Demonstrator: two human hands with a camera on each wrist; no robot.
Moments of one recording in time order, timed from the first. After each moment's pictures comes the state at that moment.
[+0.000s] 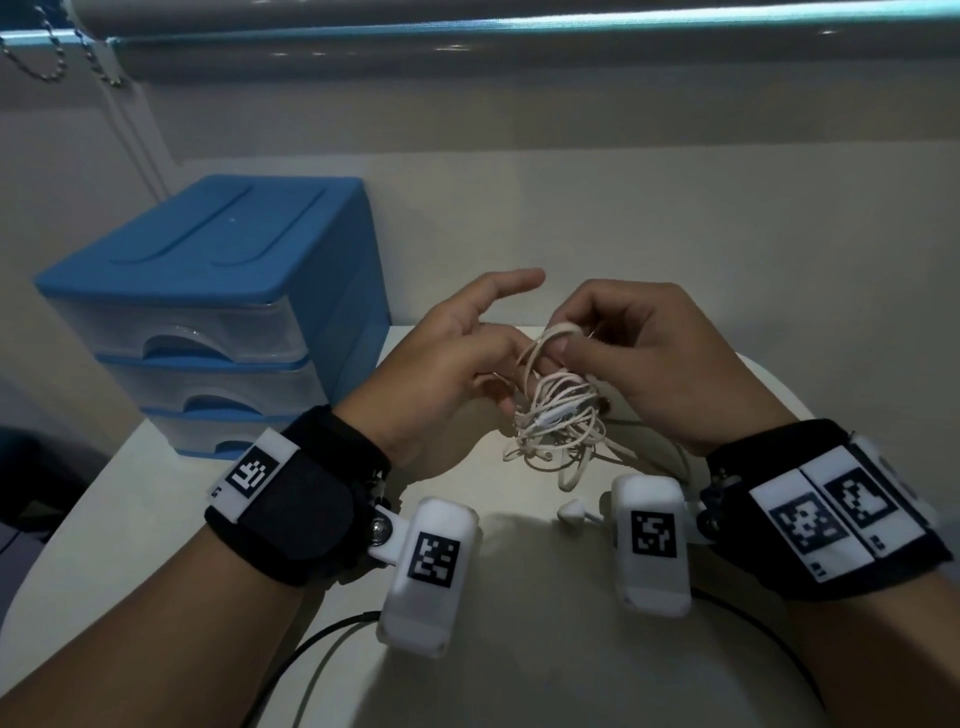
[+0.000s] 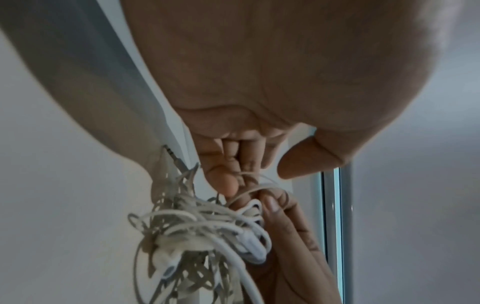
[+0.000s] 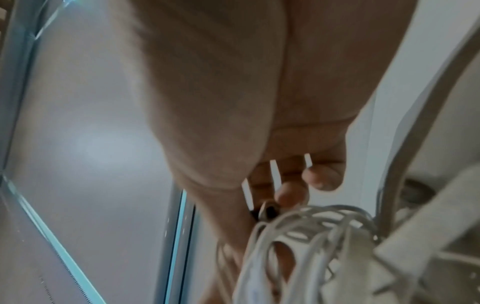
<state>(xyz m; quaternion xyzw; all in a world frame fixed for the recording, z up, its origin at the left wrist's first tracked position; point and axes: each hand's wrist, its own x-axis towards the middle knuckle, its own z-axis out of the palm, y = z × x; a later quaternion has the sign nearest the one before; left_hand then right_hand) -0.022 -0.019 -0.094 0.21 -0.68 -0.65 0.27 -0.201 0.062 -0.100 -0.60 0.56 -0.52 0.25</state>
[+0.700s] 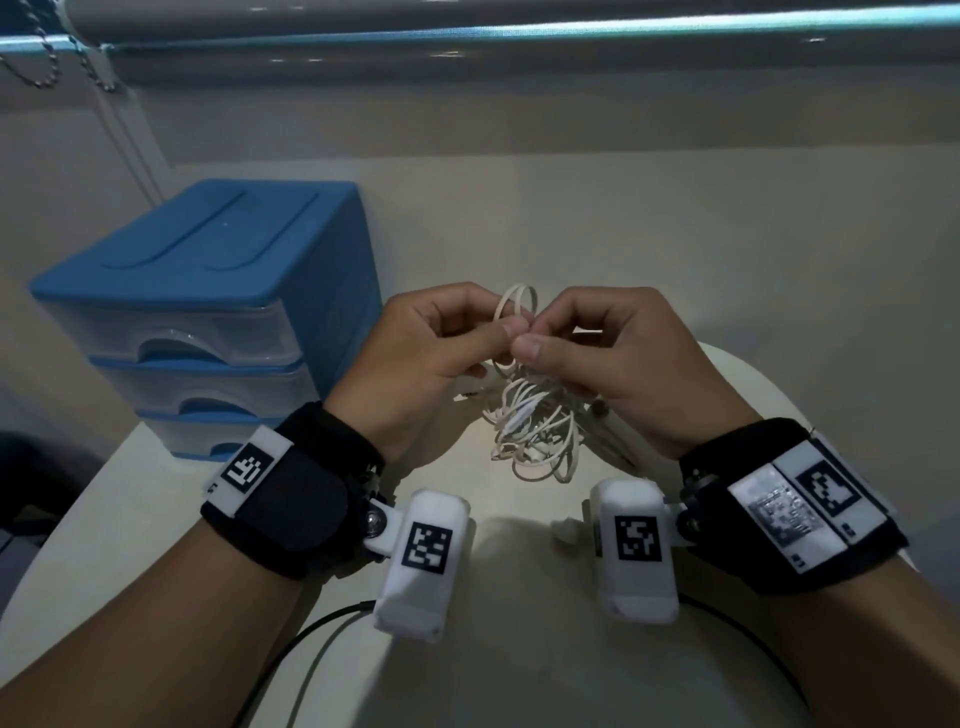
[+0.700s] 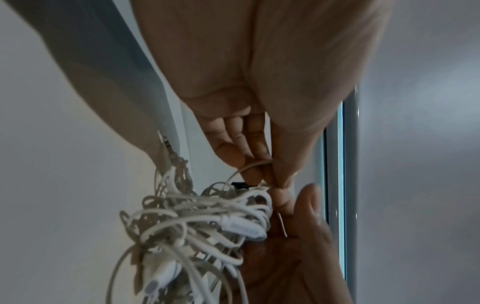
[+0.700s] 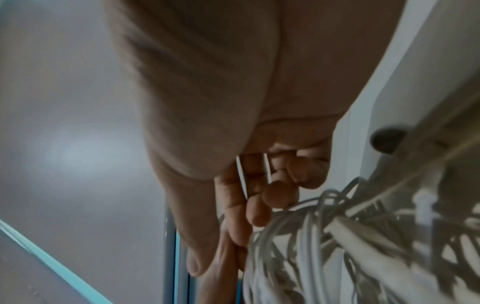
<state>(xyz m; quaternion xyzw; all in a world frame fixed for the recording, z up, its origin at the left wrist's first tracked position) -0.022 -0.029 -0.102 0.23 -0.70 -0.56 0.38 -0.188 0.063 -0.100 -0.57 0.51 -0.57 0.32</state>
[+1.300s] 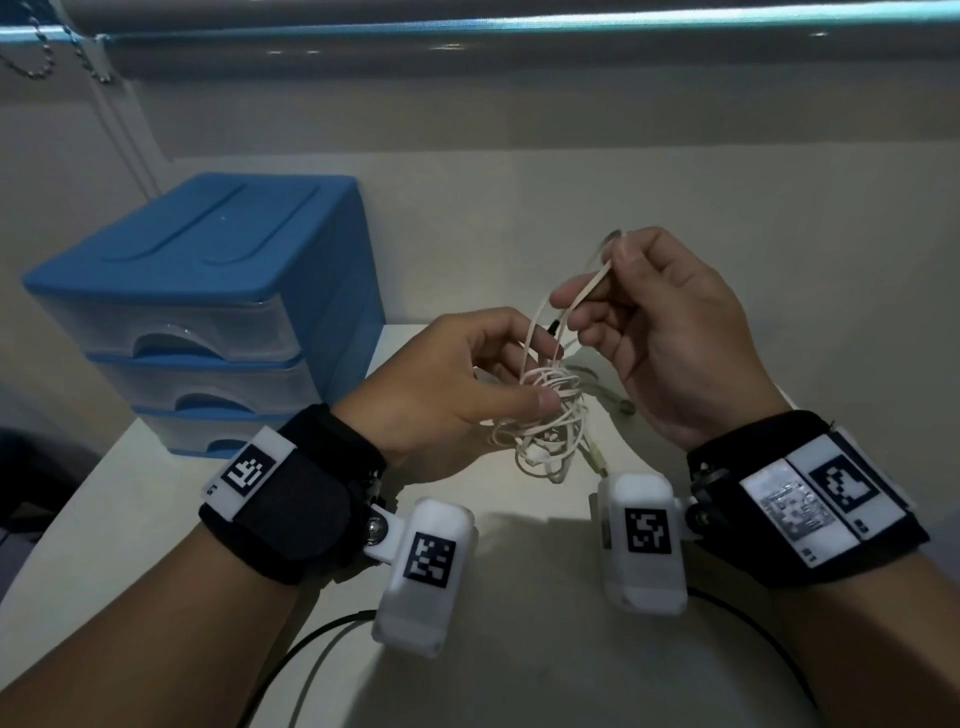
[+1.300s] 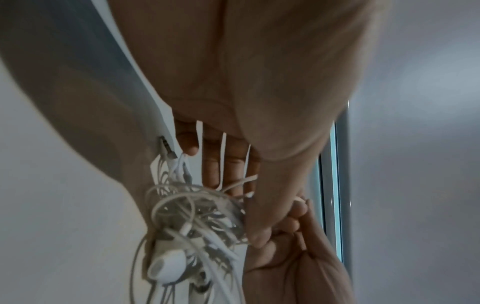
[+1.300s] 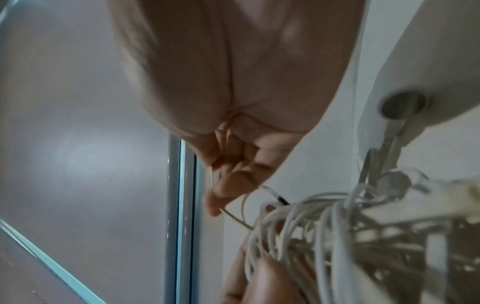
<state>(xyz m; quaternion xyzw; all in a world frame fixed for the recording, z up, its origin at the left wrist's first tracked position) -0.021 -0.023 -0.102 0.23 -0.79 -0.53 0.22 -0.194 0.057 -0.088 -0.40 0.40 -0.73 0.40</state>
